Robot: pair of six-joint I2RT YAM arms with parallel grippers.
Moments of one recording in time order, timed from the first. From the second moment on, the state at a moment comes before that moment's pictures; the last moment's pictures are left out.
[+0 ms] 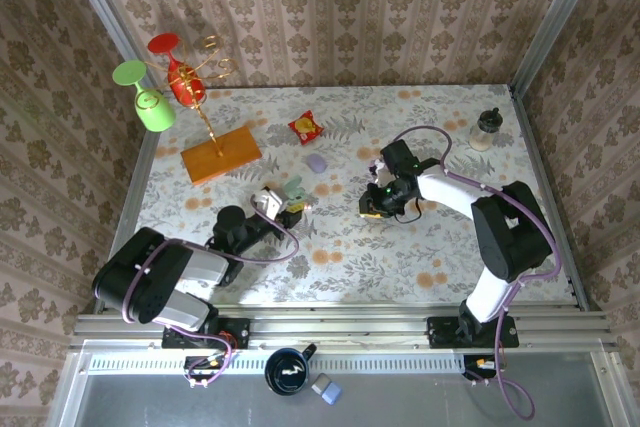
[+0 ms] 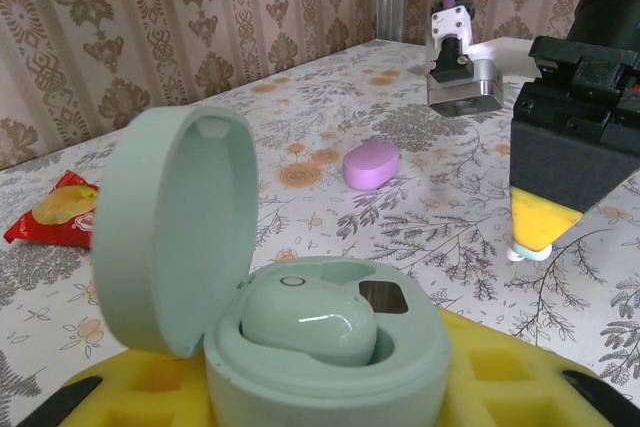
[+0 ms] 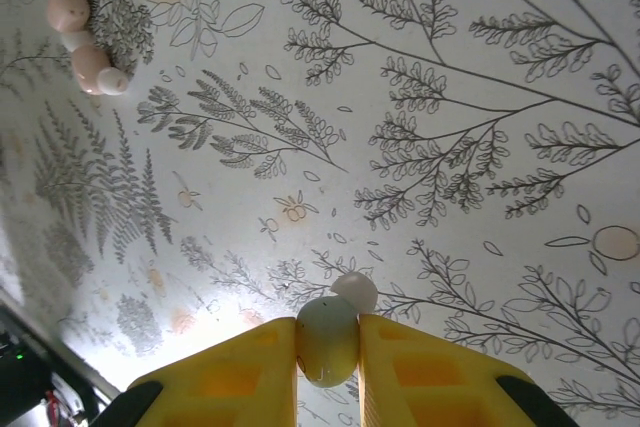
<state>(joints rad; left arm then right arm) -0.55 1.45 0.18 1.17 0.35 0.09 0.39 1.72 1.04 -0.53 -0.49 0.49</state>
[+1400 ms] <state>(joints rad) -0.56 1.47 0.19 1.17 0.39 0.10 0.46 1.69 1.00 -0.52 -0.30 0.54</state>
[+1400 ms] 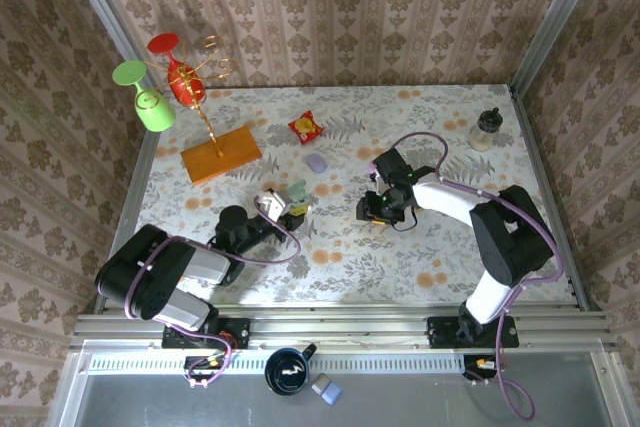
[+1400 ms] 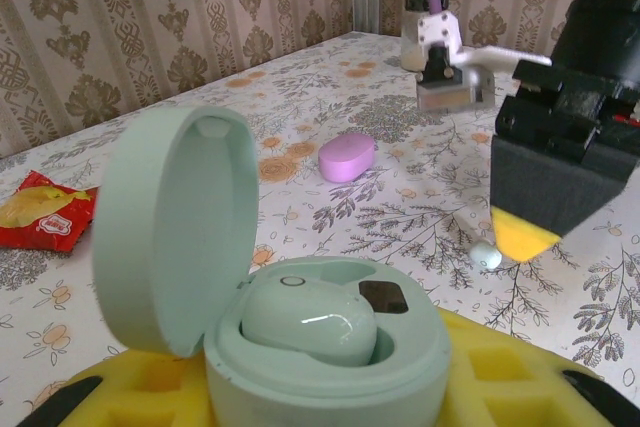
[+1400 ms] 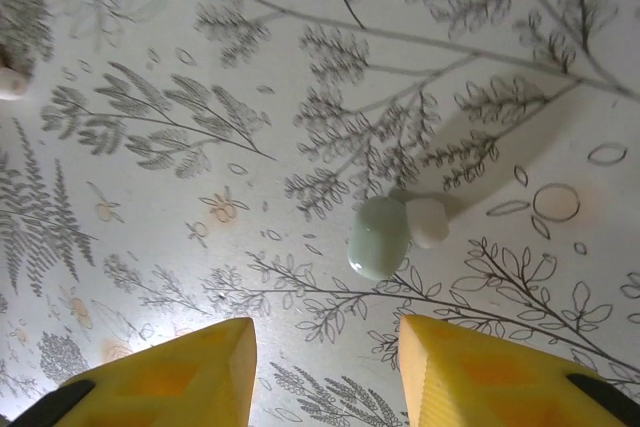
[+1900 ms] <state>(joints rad) -0.56 1.47 0.19 1.17 0.39 0.11 0.42 1.94 1.25 -0.59 -0.31 0.36</state>
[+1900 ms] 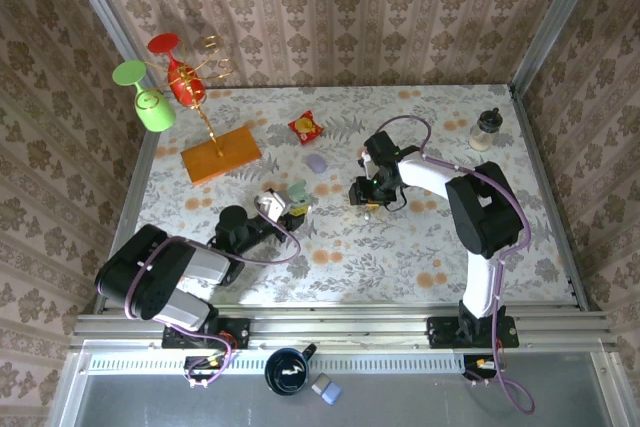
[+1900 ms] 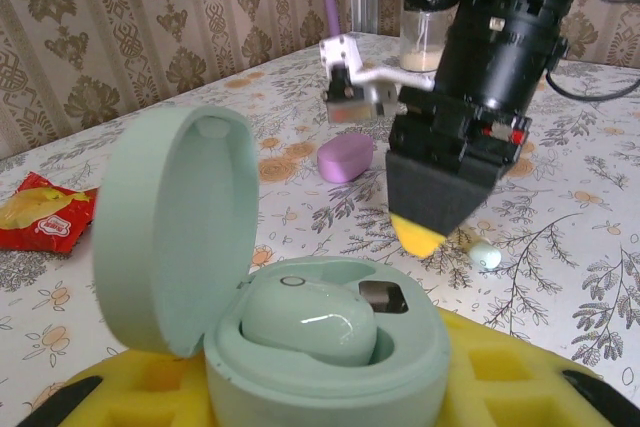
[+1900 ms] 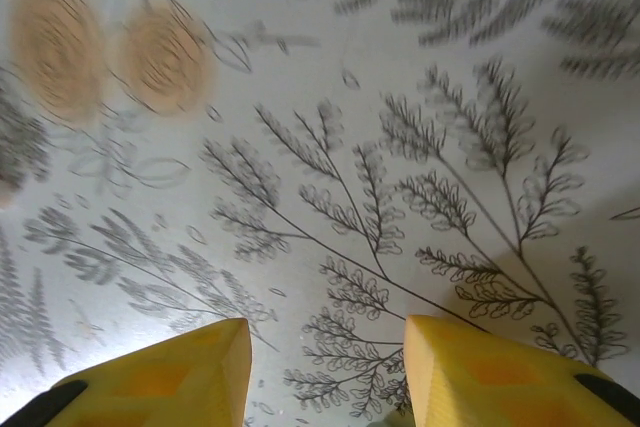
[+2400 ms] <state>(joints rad) -0.57 1.47 0.19 1.17 0.39 0.11 0.42 1.81 1.05 -0.50 -0.34 0.33</state>
